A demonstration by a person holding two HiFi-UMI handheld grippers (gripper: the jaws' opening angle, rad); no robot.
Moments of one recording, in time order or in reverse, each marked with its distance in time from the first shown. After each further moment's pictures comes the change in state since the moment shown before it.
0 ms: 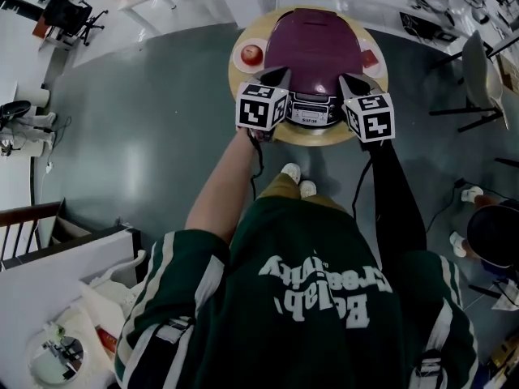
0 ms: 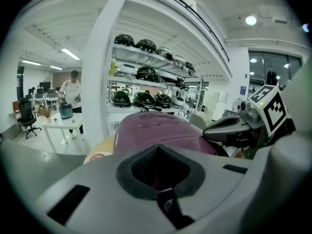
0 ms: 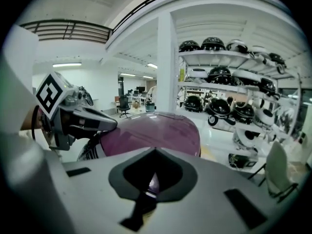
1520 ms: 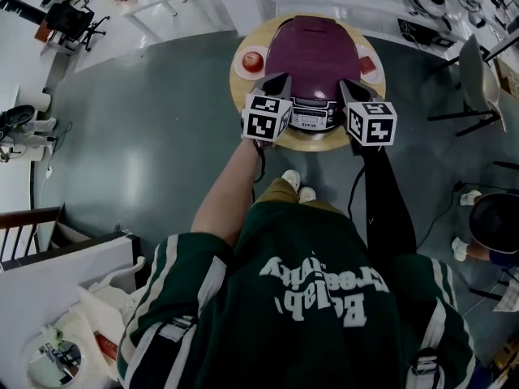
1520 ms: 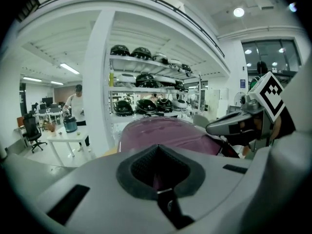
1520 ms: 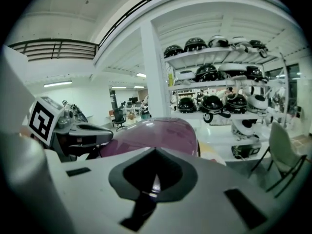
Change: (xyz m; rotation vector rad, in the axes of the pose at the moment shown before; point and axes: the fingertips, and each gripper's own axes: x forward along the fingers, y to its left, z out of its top) left arm -0.006 0.000 -0.002 0.095 -0.074 0.069; right arm -0.006 -0.004 0.000 0.167 -0.096 -0.019
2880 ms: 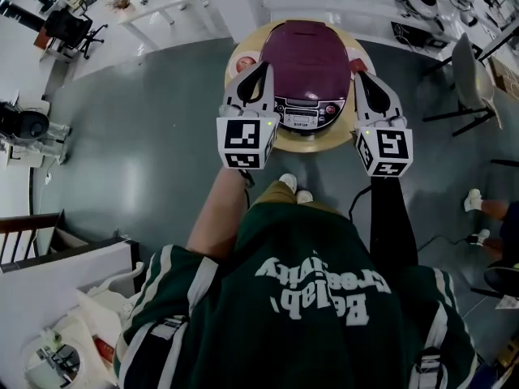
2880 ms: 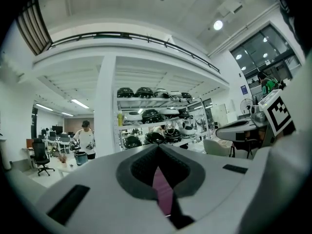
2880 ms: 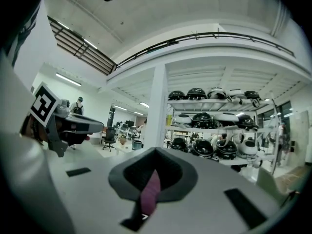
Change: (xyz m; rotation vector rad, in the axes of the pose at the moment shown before) left arm -0.109 -0.017 0.121 0.102 -0.370 0.136; right arm -0.116 0.010 0.100 -0.210 -0.408 -0.119
